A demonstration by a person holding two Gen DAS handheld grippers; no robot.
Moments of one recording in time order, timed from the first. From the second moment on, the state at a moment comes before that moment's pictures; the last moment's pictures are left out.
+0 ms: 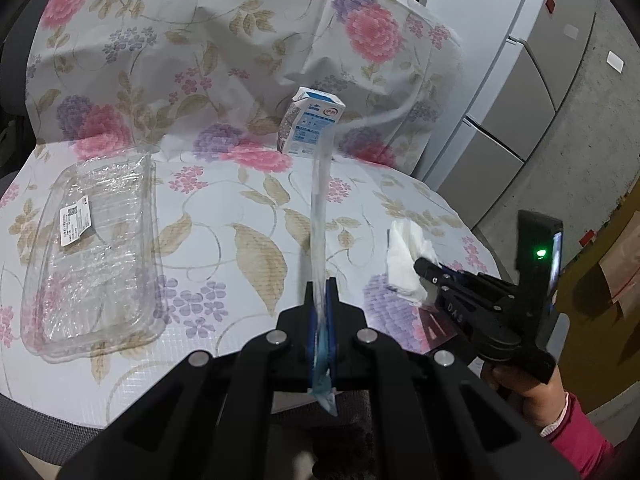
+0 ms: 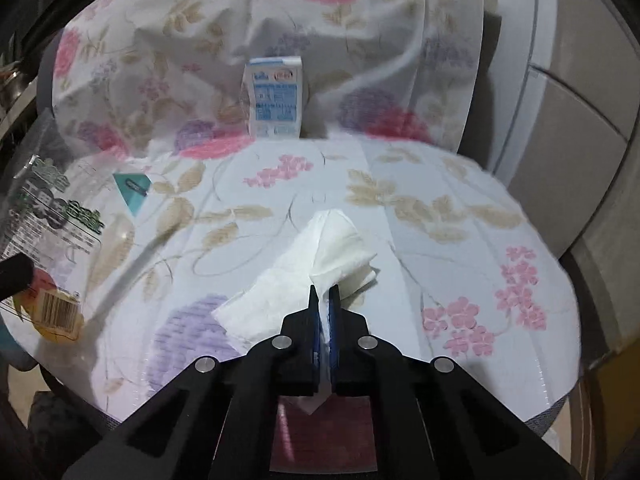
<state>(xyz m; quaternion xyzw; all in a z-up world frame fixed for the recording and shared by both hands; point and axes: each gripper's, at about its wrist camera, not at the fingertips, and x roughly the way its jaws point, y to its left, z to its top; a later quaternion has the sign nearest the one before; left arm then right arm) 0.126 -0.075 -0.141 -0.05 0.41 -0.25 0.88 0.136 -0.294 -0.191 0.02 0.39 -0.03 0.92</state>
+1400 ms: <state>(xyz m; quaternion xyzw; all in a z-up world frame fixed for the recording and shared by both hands) -0.030 -0.399 -0.194 0.13 0.41 -0.55 0.71 -0.150 -0.506 -0.213 0.22 0.35 -0.27 0.87</state>
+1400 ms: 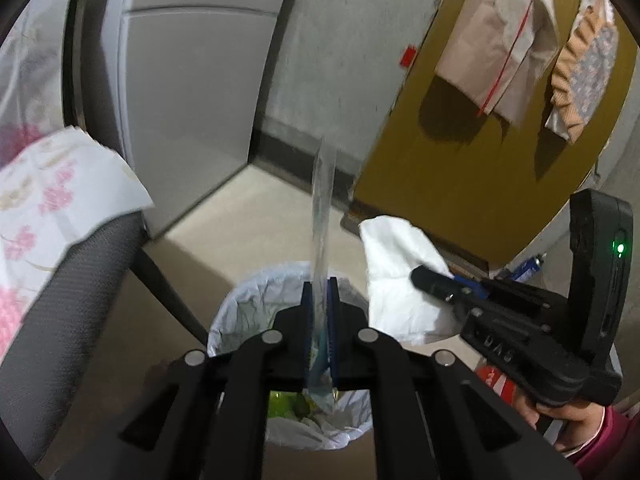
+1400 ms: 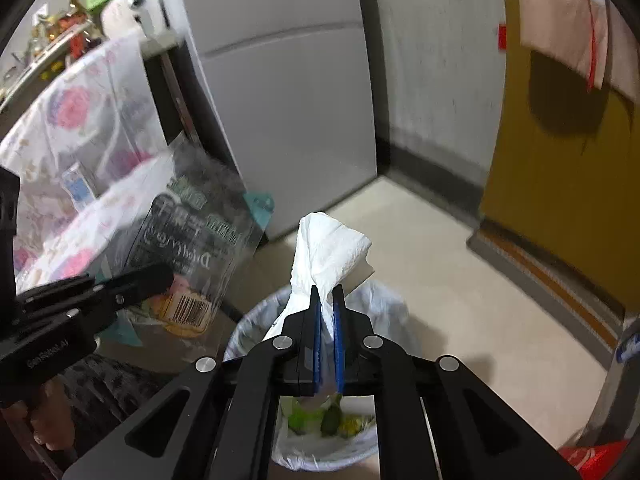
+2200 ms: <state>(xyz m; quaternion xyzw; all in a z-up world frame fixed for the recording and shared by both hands) 0.016 -0.299 -0.149 0.09 0.38 -0.46 0.80 -0.132 -0.490 -0.157 0.21 0.29 -0.26 0.90</state>
